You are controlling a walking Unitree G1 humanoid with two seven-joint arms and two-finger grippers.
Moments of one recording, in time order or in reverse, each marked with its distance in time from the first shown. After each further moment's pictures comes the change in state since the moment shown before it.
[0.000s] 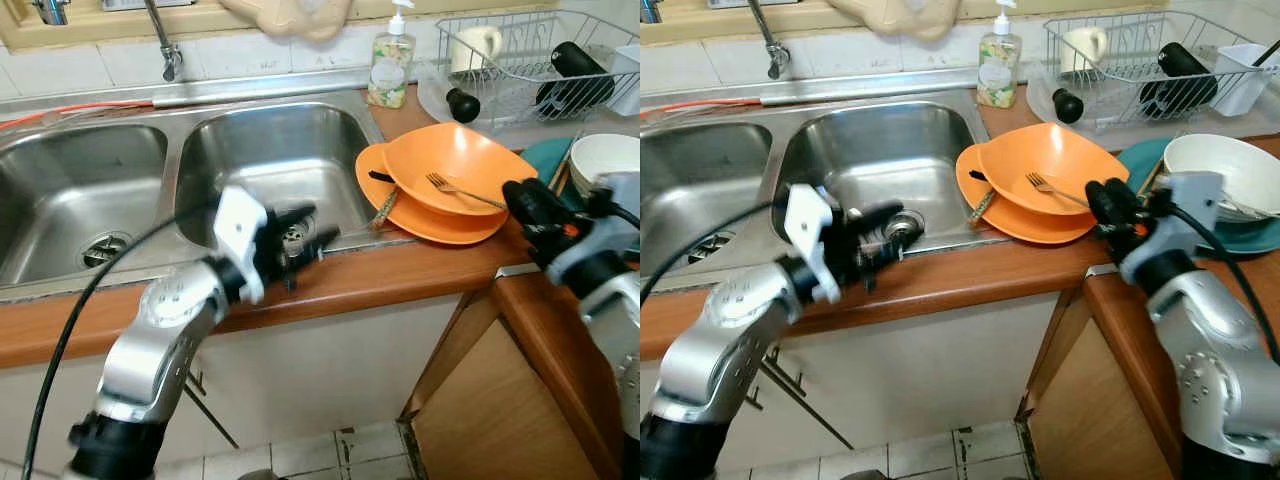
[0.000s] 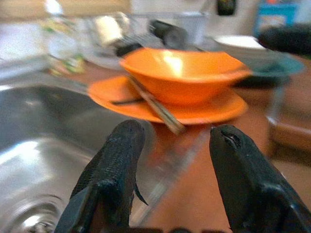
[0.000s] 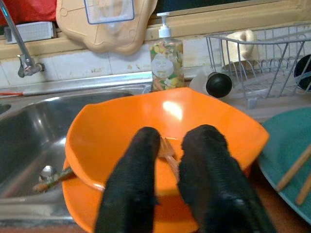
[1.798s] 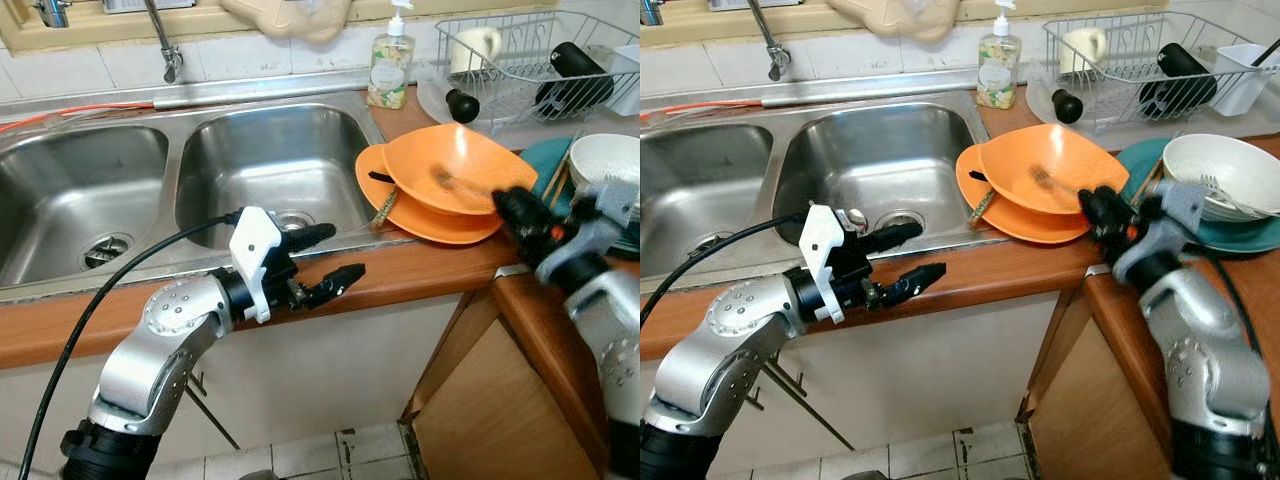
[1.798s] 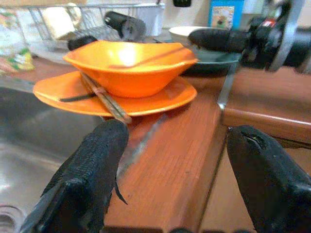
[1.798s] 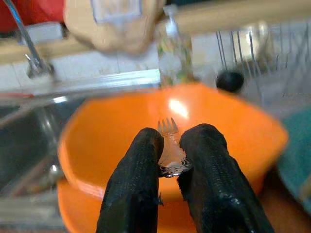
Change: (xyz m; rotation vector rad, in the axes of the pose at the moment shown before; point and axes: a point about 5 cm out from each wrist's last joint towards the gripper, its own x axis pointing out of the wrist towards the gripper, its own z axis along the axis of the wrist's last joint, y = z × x) left arm 0.002 -0.012 0.005 0.031 0.006 -0.119; right arm 0.019 -0.005 -0.004 0.010 -0.037 0.063
